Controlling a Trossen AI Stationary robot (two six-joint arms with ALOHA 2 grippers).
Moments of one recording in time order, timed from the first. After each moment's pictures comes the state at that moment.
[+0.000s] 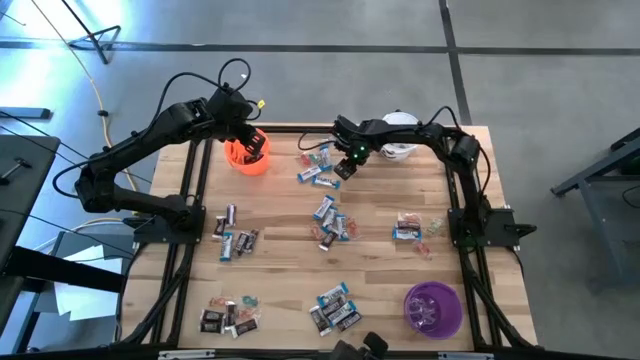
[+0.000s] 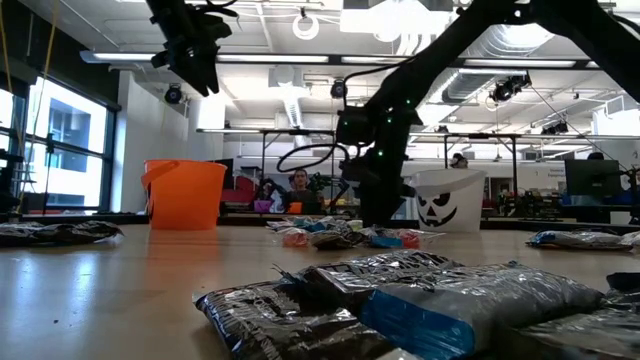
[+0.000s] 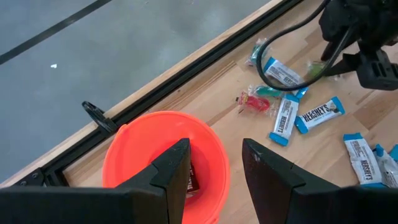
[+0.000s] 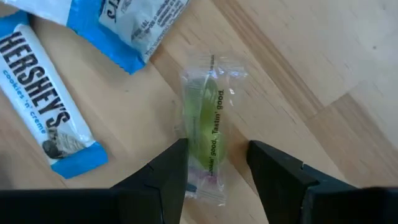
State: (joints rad) left arm 0.62 1.22 1.29 -0.97 -0.22 -0.21; right arm -0.55 2.10 1.46 -0.67 -0.08 0.12
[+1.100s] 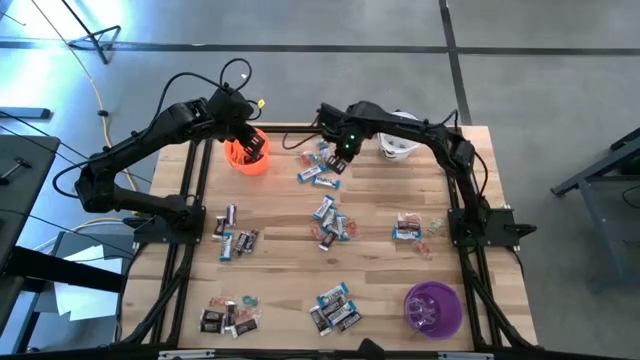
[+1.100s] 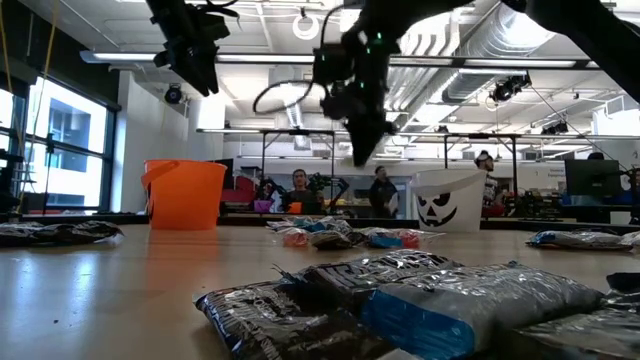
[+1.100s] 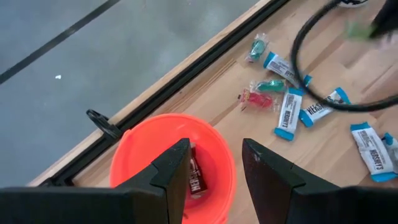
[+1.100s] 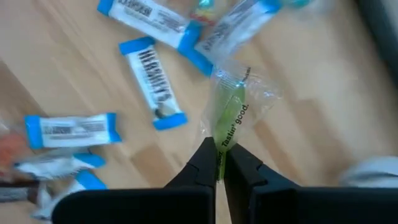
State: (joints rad) left arm 0.62 1.22 1.29 -0.97 -0.22 -0.13; right arm -0.45 2.11 1.98 -1.24 0.04 0.11
